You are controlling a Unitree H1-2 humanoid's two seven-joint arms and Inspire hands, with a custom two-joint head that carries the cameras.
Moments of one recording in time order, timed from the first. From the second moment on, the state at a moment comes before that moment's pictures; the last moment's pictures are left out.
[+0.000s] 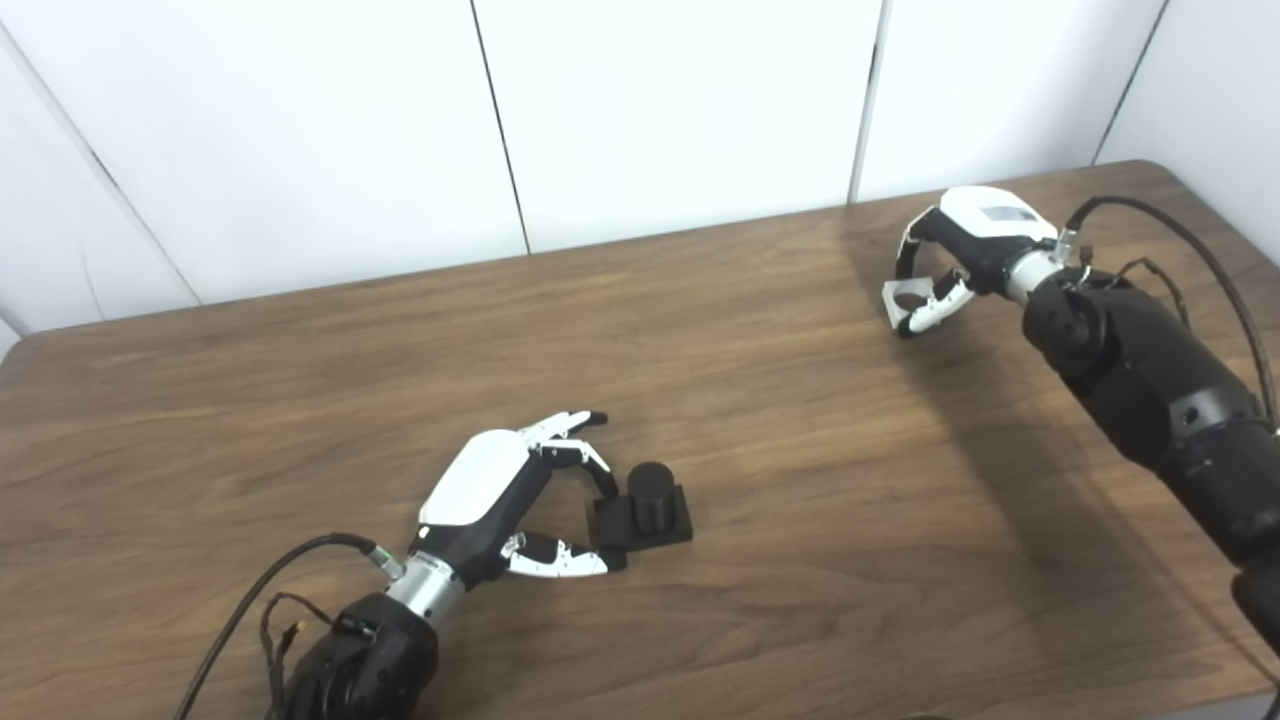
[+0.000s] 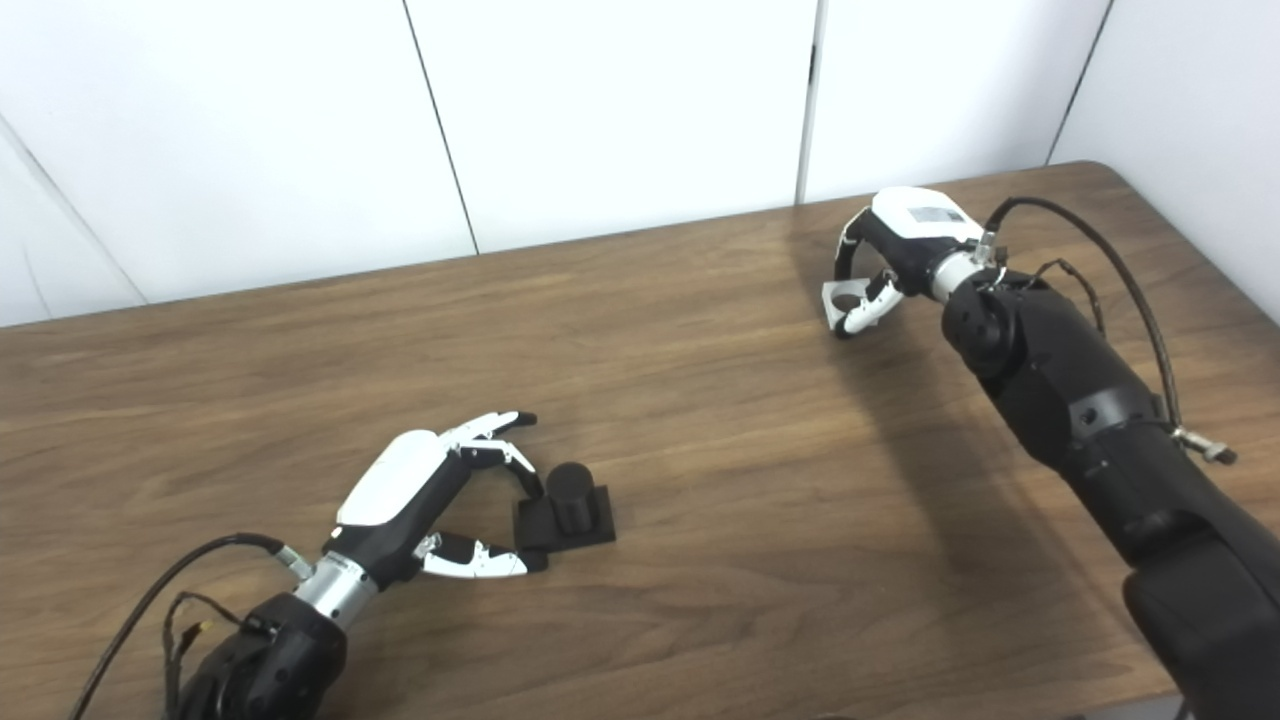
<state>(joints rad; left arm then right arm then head) -0.19 0.26 -0.35 -0.02 0.64 -0.14 -0.16 -0.65 -0.63 0.33 0.49 -0.70 0.12 0.15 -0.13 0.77</state>
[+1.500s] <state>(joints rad) -0.20 0.26 -0.36 -0.02 0.64 -0.14 -0.16 -0.63 -0.65 0.21 0.03 -0.67 0.08 0.24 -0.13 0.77</state>
